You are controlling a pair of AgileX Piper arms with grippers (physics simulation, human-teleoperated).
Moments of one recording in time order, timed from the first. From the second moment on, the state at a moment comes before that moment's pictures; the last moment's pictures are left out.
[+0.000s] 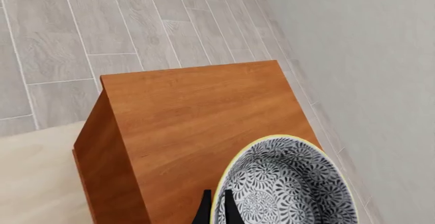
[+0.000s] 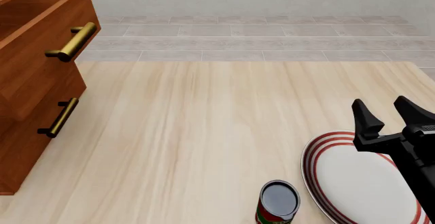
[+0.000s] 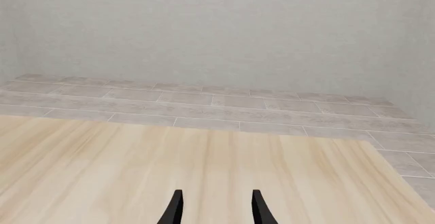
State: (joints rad) left arm 0.74 1.08 -1.22 0.65 -0.69; right arm 0.05 1.22 0.00 -1.22 -0.05
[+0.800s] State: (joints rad) left arm 0.70 1.04 -1.25 0.67 -0.69; right arm 0.06 1.22 0.00 -1.22 -0.06
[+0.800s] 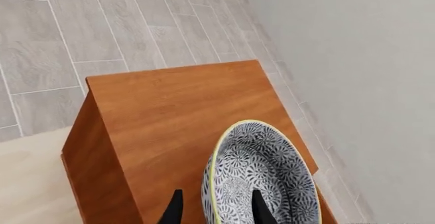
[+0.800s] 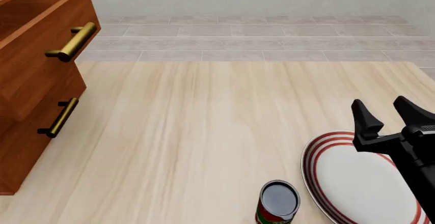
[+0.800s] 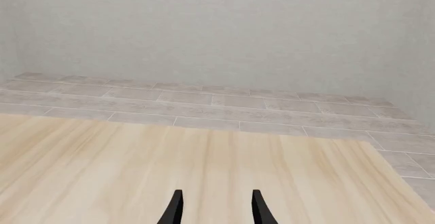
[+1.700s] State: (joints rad) left arm 0.68 1.01 -1.27 0.68 -0.69; right arm 0.06 1.21 0.00 -1.22 -0.07
